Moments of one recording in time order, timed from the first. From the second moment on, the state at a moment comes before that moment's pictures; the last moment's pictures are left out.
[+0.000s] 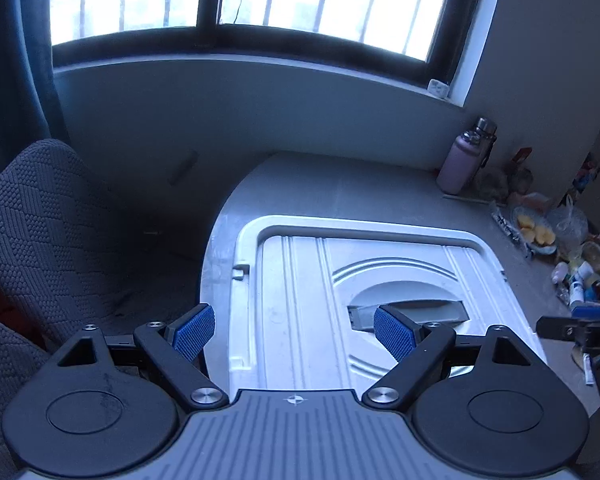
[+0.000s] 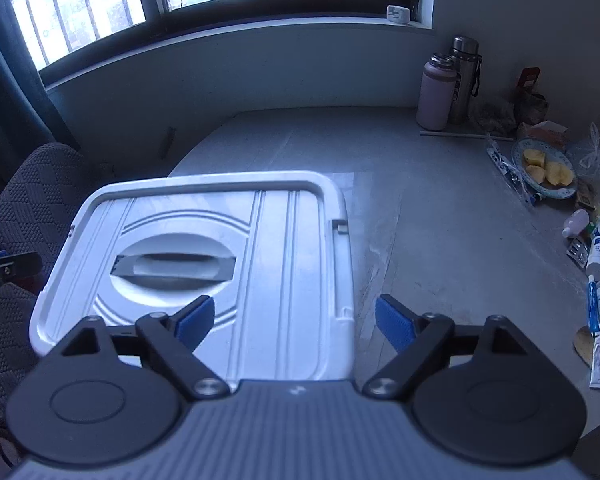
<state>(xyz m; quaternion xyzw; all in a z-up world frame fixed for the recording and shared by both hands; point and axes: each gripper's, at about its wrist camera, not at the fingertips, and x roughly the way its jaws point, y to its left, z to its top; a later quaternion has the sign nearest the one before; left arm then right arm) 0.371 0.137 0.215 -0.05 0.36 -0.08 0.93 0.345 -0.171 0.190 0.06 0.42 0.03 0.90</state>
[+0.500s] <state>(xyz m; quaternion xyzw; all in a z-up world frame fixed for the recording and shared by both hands) 0.213 0.094 0.147 0.01 0.30 -0.01 0.95 0.214 -0.140 0.123 0.02 0.32 0.04 0.95</state>
